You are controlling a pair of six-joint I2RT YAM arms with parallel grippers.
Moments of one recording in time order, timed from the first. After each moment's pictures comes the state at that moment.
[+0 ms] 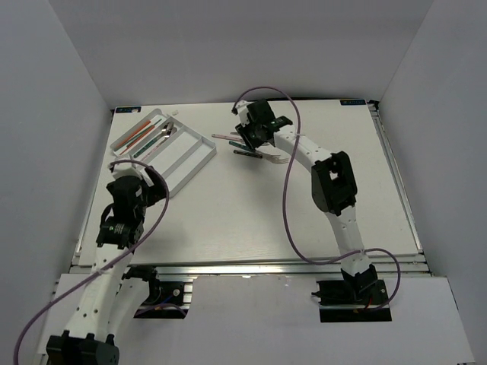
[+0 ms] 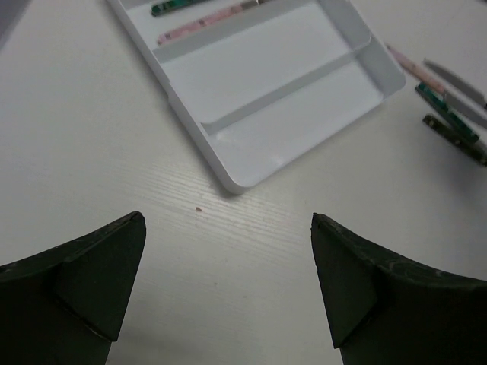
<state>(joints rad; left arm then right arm) -0.10 0.65 0.64 -0.39 -0.28 -0.37 0.58 2.27 2.00 -0.51 -0.04 -0.19</state>
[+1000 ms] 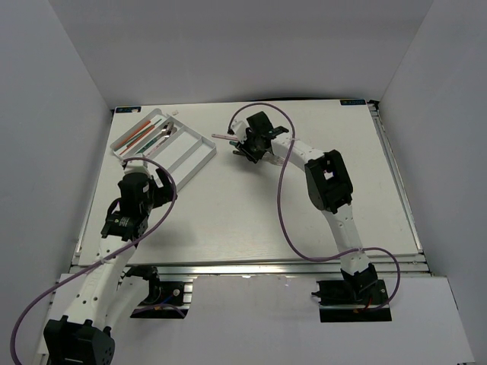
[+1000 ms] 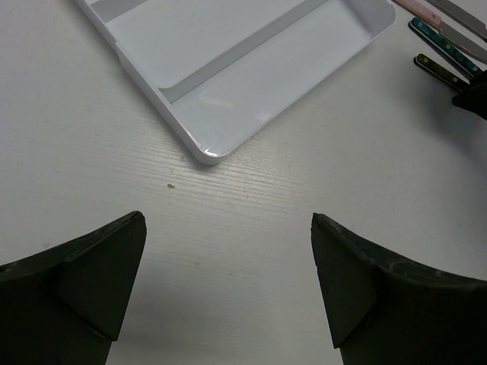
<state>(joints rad) -0.16 0.78 0.64 -0.40 -0.20 -0.37 0.58 2.39 1.97 -0.48 -0.15 -0.51</state>
